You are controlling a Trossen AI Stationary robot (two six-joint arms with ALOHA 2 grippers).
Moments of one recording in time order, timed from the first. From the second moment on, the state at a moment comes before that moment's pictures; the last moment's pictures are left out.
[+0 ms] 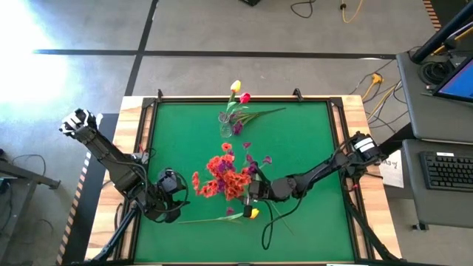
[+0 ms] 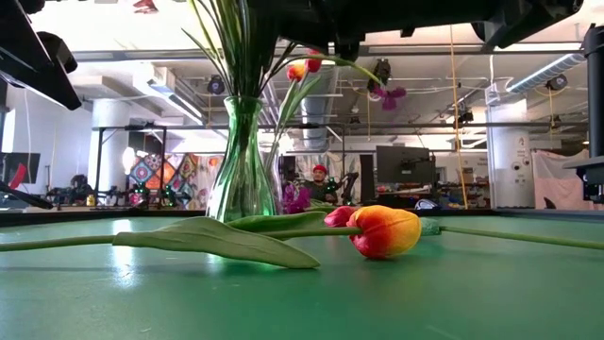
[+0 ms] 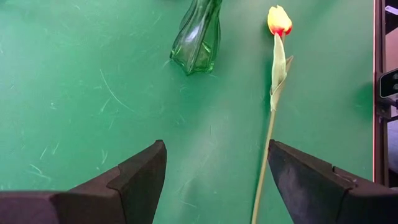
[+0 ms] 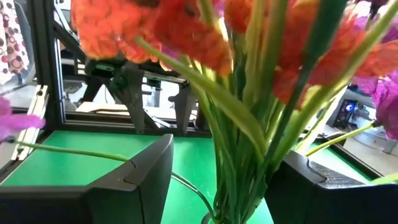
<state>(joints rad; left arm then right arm) -0.79 1.14 0.77 -0.68 -0.52 -1.06 0.37 1.88 0.96 0.97 0.50 -0.16</state>
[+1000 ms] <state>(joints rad) -0.79 1.14 0.77 -0.69 -0.52 -1.07 0.39 1.73 0.96 0.83 0.51 -0.14</state>
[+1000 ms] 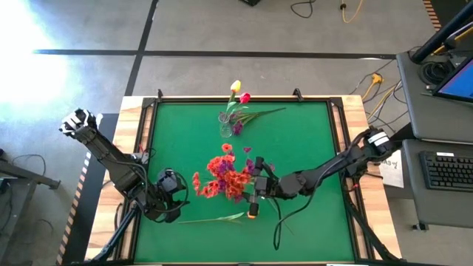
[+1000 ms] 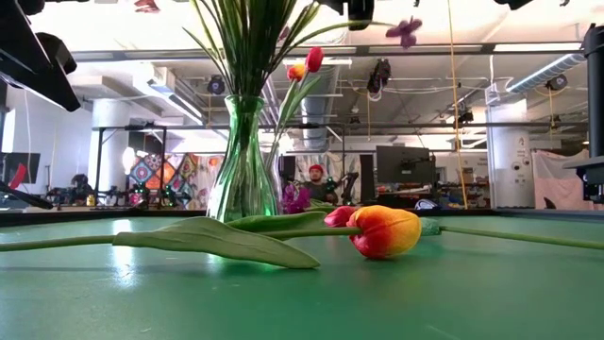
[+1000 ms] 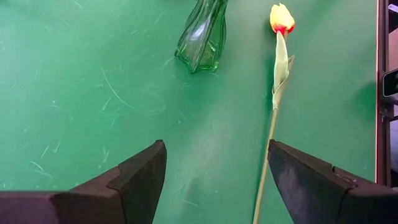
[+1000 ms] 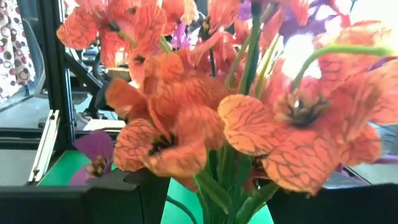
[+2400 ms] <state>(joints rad) -0.79 1.14 0.77 -0.70 -0.54 -1.09 0.45 1.38 0.96 0.24 0.41 0.19</state>
